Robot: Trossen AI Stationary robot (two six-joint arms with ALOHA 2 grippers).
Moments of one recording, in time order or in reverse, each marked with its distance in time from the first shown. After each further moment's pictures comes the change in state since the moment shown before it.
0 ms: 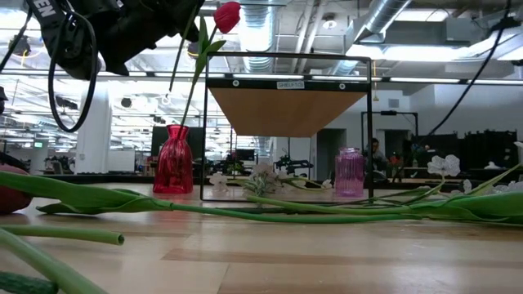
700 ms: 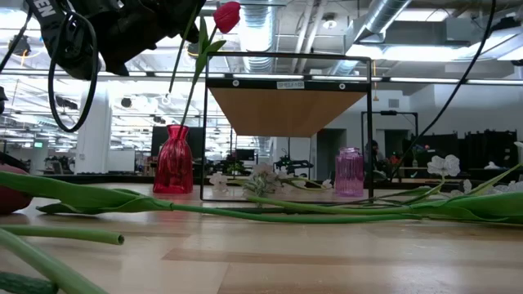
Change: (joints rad) left arm 0.000 0.000 0.000 -0.010 0.000 0.000; right arm -0.030 0.102 0.173 -0.105 -0.034 0.015
